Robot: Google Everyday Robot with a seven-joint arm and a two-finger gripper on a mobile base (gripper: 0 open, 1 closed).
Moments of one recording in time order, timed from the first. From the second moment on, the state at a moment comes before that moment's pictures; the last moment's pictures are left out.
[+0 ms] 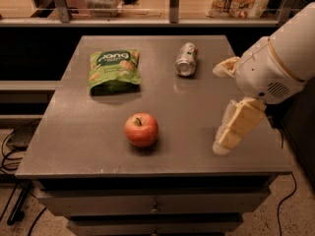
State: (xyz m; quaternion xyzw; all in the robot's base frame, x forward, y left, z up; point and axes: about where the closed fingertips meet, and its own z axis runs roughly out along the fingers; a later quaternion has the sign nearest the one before) arm 0.433 -0.110 0.936 -0.65 0.71 0.11 0.25
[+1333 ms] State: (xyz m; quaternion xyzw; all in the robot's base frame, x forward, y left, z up) arm 0.446 -0.001 0.888 -0.65 0.67 0.25 0.27
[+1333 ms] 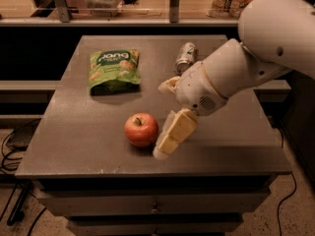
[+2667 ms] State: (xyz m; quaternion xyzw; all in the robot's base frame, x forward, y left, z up) arm 0.445 0.064 0.848 -0.66 0.64 0.30 0.25
